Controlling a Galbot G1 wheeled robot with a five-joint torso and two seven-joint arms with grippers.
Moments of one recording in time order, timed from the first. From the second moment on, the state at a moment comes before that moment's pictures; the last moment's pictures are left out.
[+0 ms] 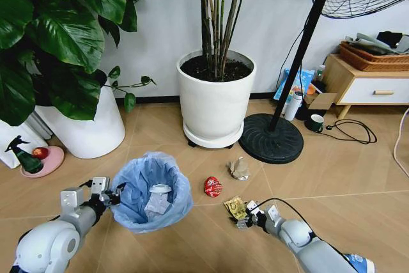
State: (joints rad) left arm 1.49 -1.11 -0.73 -2.09 -0.56 0.72 0.07; right arm -1.07 1.15 0.12 1.18 0.15 -0.11 -0.46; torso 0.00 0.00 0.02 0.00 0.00
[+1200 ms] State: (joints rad) left arm 1.49 -1.11 -0.73 -2.08 -0.56 0.72 0.07; right arm -1.07 1.19 0.16 1.12 0.15 -0.11 -0.44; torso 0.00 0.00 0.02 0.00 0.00
